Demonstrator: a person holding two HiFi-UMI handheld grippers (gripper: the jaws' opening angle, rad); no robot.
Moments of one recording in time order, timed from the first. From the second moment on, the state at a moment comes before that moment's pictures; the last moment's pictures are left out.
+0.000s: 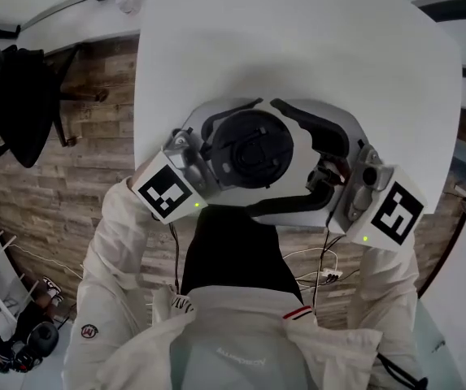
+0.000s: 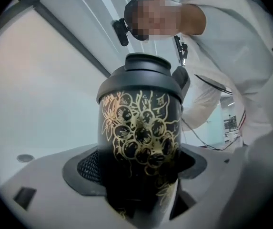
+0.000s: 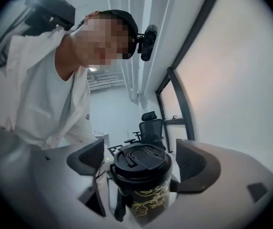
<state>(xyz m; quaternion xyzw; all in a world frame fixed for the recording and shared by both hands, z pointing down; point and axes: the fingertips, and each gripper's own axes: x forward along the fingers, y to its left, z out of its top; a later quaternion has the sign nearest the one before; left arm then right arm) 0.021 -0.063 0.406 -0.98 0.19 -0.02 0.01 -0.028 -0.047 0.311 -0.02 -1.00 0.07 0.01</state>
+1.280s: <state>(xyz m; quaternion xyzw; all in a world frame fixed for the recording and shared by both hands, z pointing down) 0.024 -0.066 0.408 -0.97 0.25 -0.01 0.01 -0.027 -0.049 0.308 0.05 -1.00 0.07 -0.01</state>
